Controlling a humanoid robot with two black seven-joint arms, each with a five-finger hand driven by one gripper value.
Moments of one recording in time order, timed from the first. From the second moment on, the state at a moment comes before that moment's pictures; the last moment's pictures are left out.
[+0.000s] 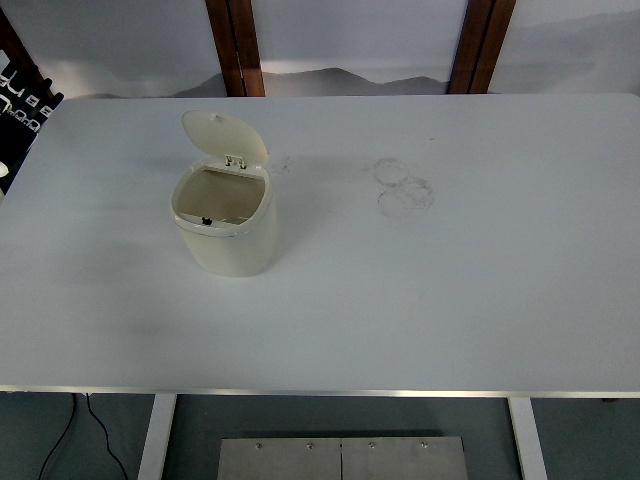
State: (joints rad) left arm -0.80 0.57 -0.69 -0.48 -0.39 -0.58 -0.07; right arm 0.04 0.00 0.23 0.16 -0.38 -0.02 -0.06
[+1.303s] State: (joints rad) left arm -0.80 0.57 -0.69 -0.48 -0.39 -0.57 -0.07; right arm 0.04 0.00 0.23 0.16 -0.38 -0.02 -0.06
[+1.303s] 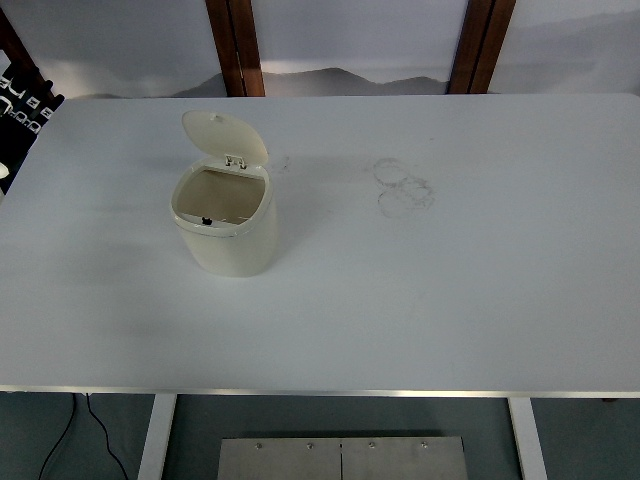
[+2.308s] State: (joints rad) left arm -0.87 0.63 -0.68 -0.67 -0.31 -0.42 -0.05; right arm 0.04 0.00 0.23 0.16 -0.38 -0.02 -0.07
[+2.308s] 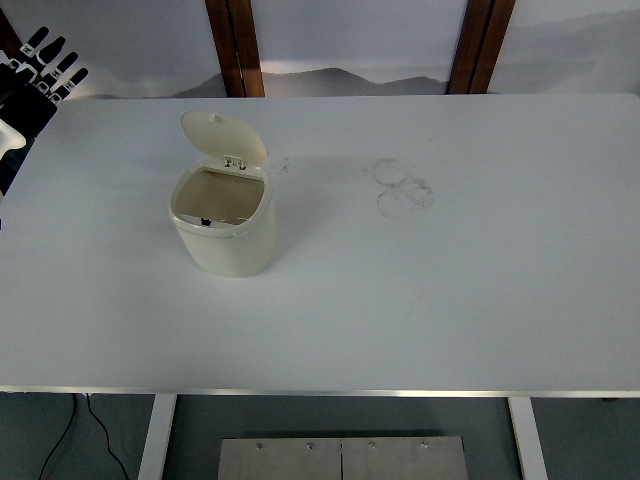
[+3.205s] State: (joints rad) left arm -1.13 0.69 -0.43 -0.84 -0.11 -0.39 0.05; right arm 0.04 0.00 0.23 0.16 -0.38 -0.02 -0.07
